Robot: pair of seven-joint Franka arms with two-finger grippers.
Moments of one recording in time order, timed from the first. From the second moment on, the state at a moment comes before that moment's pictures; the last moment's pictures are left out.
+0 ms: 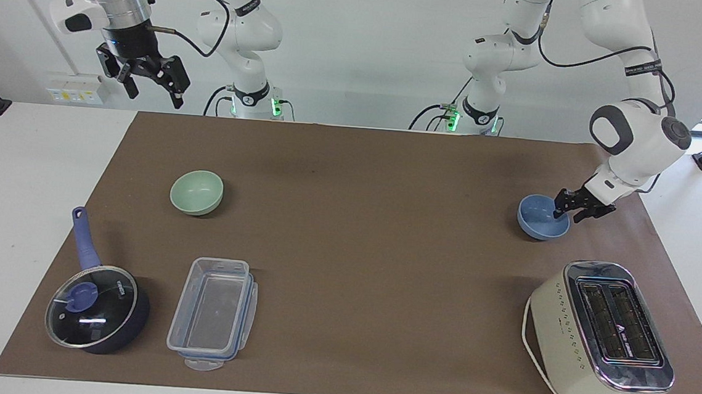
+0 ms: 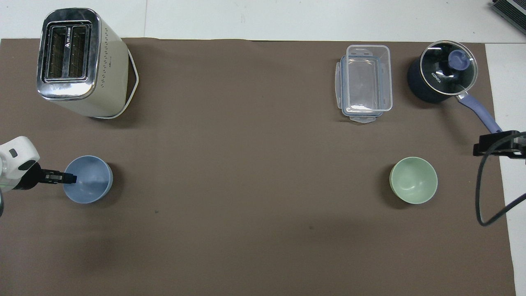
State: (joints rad) left arm 0.16 0.04 0.08 -2.25 -0.15 2.23 0.50; right arm 0.01 -0.14 -0.04 -1.64 -0.03 1.54 0.17
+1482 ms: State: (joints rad) left arm -0.12 -0.07 0.05 -2.24 -0.16 2.15 0.18; right arm 0.01 -0.14 -0.04 -1.64 -0.03 1.54 0.17
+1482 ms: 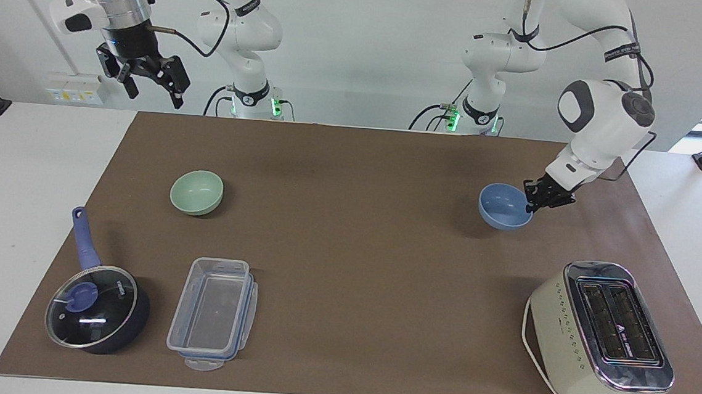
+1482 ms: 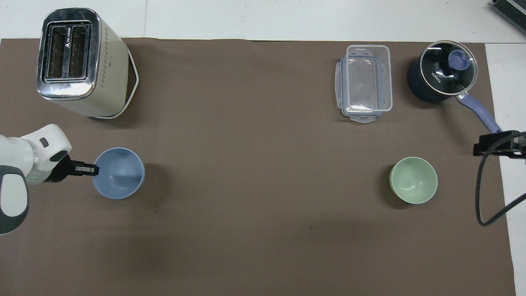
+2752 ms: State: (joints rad) left arm -0.68 0.08 0.04 -2.21 -0.15 2.40 -0.67; right arm 0.01 -0.14 -0.04 -1.64 -0.03 1.54 0.17
